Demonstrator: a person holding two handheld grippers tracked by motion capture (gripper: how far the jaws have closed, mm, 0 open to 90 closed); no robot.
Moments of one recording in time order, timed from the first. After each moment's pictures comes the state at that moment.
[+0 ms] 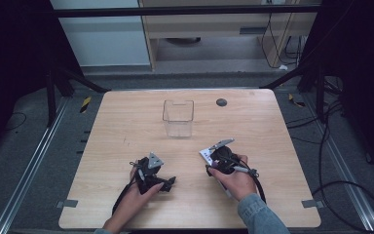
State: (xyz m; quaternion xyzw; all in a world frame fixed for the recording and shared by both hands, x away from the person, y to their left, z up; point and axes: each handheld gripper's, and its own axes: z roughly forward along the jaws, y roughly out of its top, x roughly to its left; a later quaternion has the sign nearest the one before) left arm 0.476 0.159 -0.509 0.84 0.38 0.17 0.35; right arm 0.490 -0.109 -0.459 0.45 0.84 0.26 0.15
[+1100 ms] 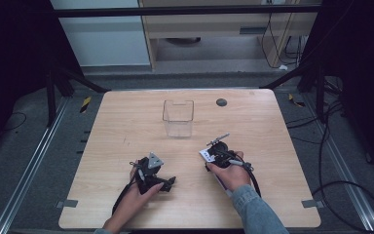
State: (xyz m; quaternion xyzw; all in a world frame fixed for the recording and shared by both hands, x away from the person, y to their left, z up) left arm 0.476 0.159 -0.509 0.84 0.38 0.17 0.35; right arm 0.517 -0.104 -0.476 0.48 0.84 0.22 0.13
